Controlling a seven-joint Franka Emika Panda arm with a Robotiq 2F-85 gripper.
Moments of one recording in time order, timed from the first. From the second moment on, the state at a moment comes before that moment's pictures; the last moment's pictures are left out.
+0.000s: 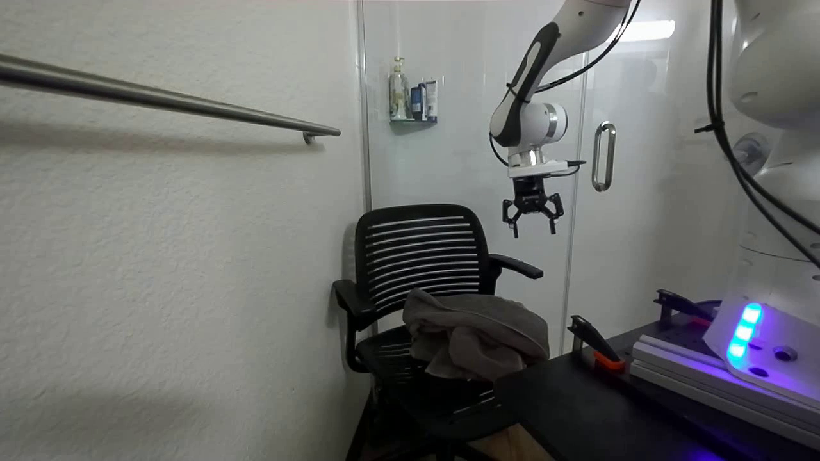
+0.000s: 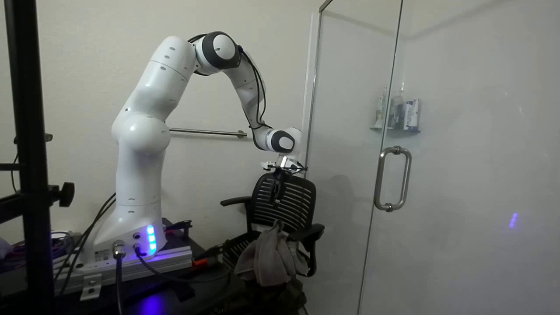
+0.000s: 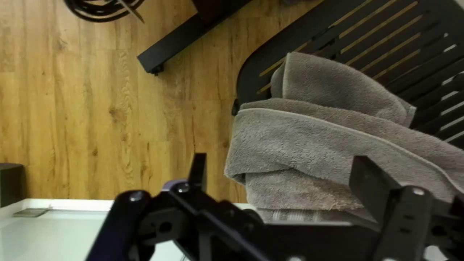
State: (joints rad) arm -0.05 0.40 -0.08 -2.13 0.05 2.25 0.39
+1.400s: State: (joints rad) arm 0.02 0.70 -0.10 -1.90 0.09 2.34 0.41
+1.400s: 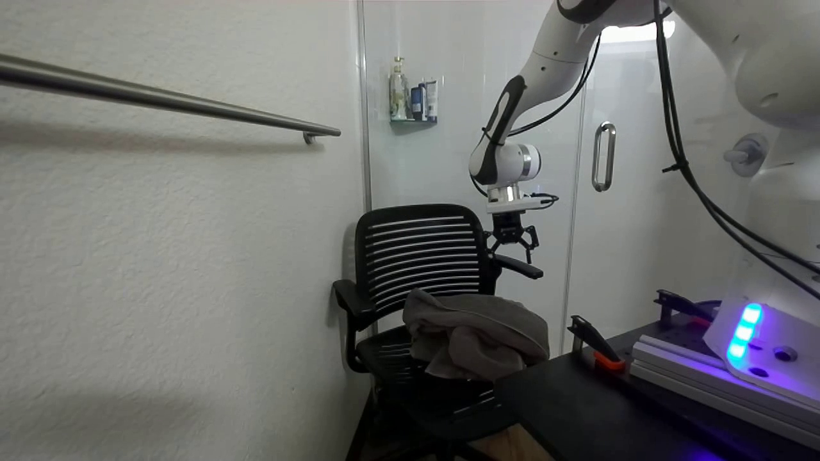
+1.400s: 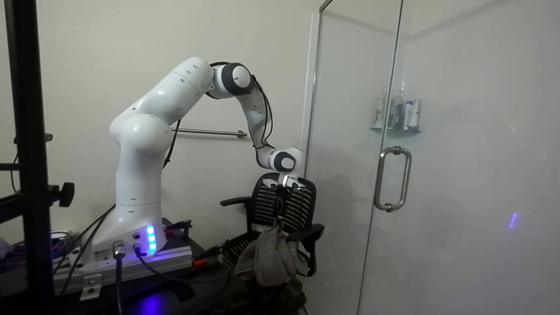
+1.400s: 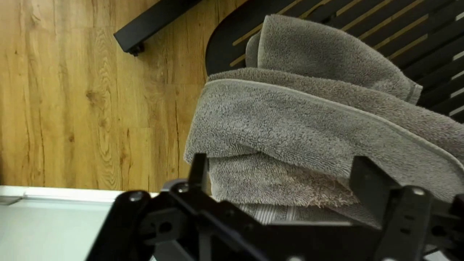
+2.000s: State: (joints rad) arm 0.09 0.69 -0.10 -1.85 0.05 2.36 0.41
